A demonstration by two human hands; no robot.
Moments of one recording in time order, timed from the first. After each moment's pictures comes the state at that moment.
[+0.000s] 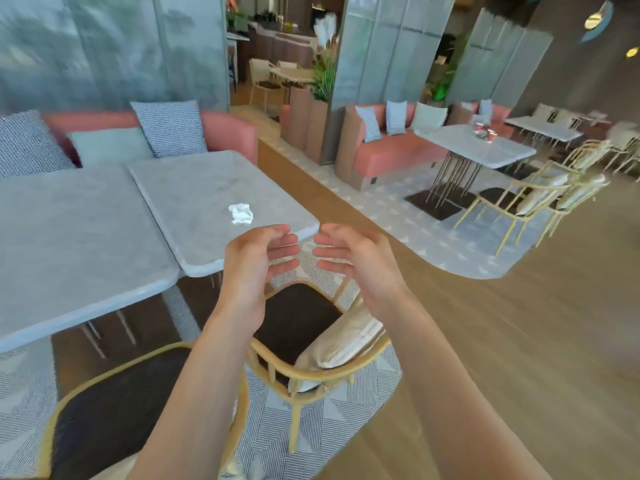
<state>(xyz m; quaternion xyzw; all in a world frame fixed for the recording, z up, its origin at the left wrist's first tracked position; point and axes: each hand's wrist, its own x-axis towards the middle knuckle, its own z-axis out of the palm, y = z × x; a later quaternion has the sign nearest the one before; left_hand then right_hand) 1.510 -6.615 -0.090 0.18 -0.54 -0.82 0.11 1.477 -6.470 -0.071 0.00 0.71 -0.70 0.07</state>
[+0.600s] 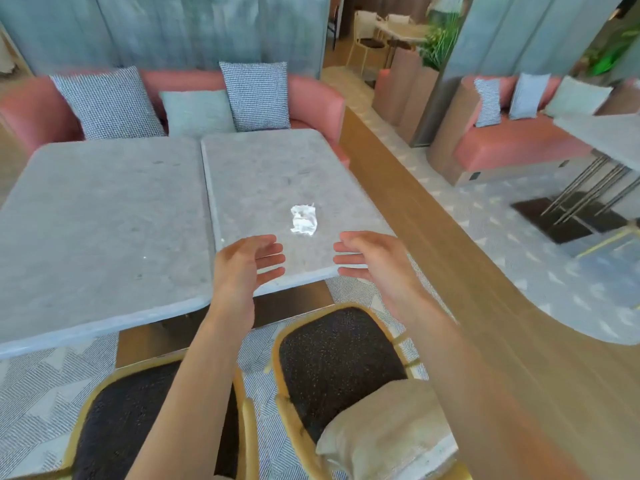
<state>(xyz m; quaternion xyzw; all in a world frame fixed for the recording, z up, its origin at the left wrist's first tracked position) 1.280 -6.742 -0.153 0.36 -0.51 -0.76 0.20 1.182 -6.581 -0.136 -0.05 0.73 -0.64 0.23</state>
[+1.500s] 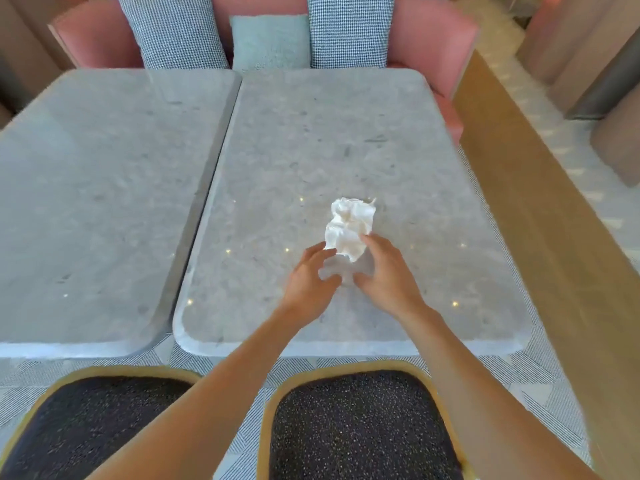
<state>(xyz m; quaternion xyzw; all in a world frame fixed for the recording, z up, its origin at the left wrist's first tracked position) 0.971 -6.814 -0.447 0.36 -0.79 -0.49 0.07 0.850 -6.713 -0.459 -0.36 0.86 -0.29 0.21</state>
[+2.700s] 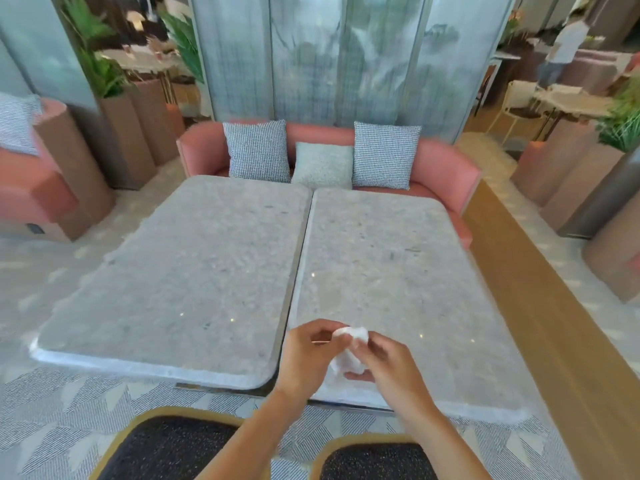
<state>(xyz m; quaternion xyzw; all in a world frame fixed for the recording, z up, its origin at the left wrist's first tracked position) 1.167 -6.828 -0.260 0.36 -0.65 -0.62 0.24 1.066 -6.720 -0.254 -0.29 0.71 -0.55 0.33</state>
